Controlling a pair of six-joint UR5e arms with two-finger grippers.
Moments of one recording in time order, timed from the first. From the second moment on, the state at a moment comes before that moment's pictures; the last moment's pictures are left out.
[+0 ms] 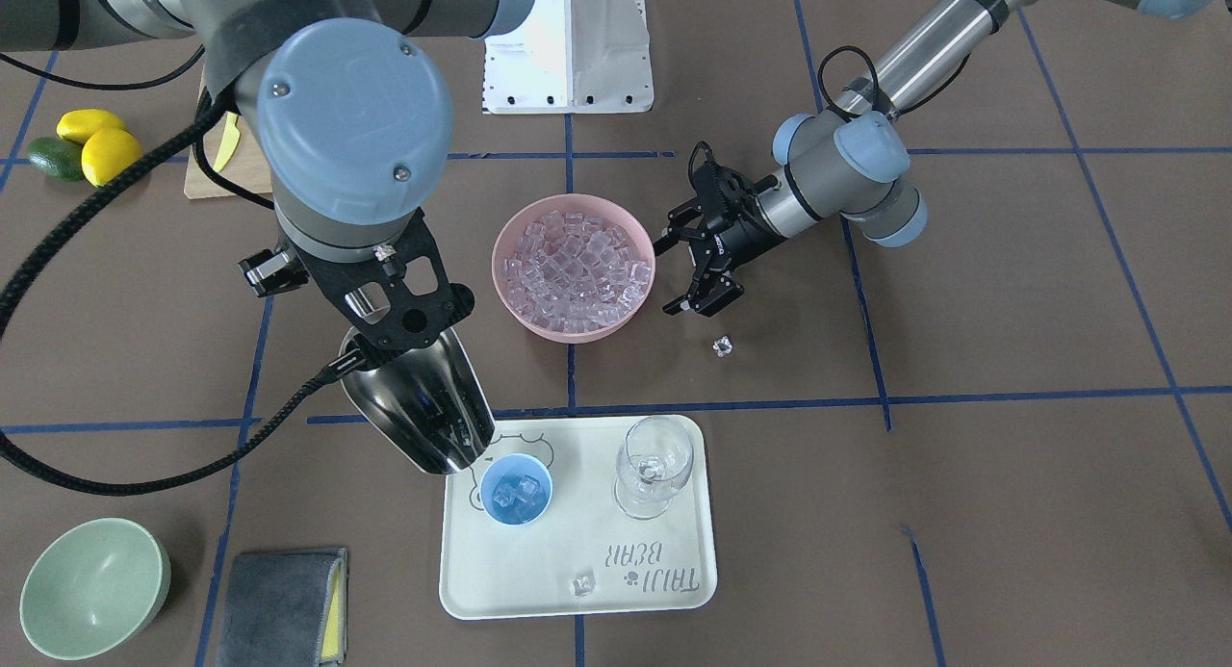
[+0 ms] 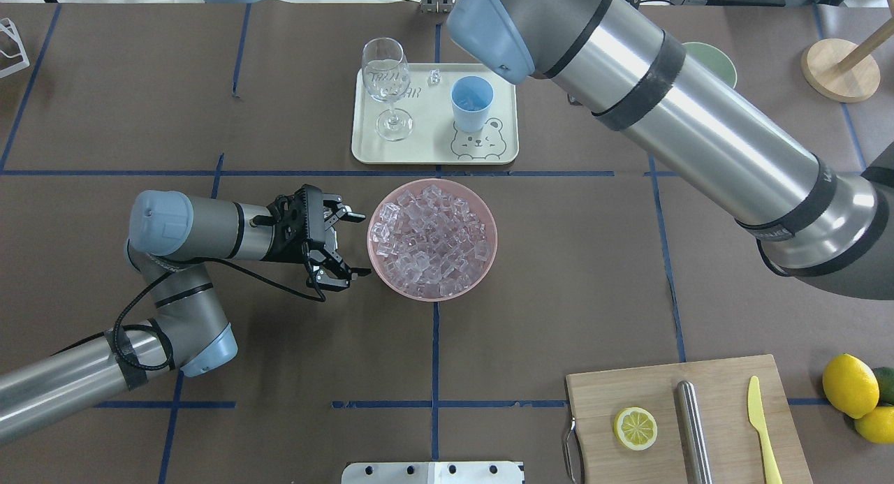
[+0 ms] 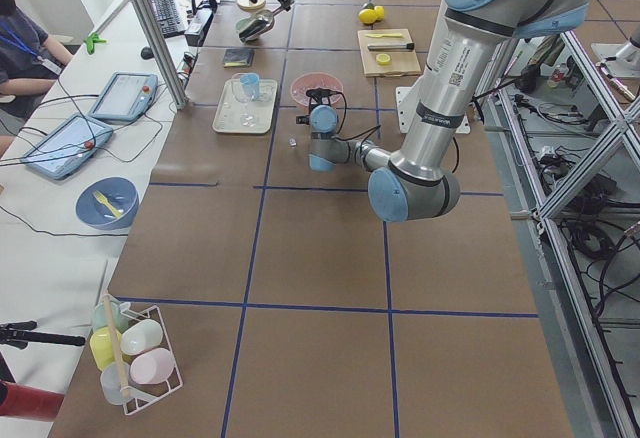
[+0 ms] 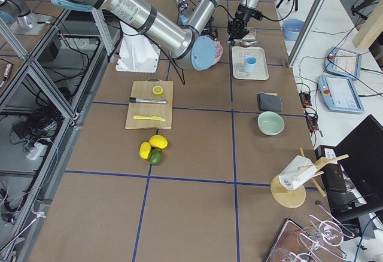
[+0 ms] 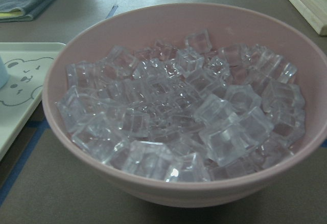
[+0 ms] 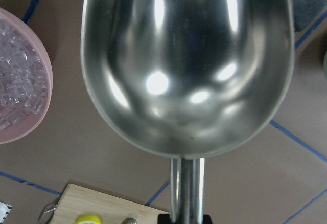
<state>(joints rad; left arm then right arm) -0.57 -2.05 -1.29 -2.98 -1.97 -0.07 0.92 -0.46 1.47 -2.56 2.07 0.00</state>
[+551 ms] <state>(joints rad) -0.57 -2.05 -1.29 -2.98 -1.97 -0.09 0.92 -0.83 1.96 -2.51 2.14 0.36</state>
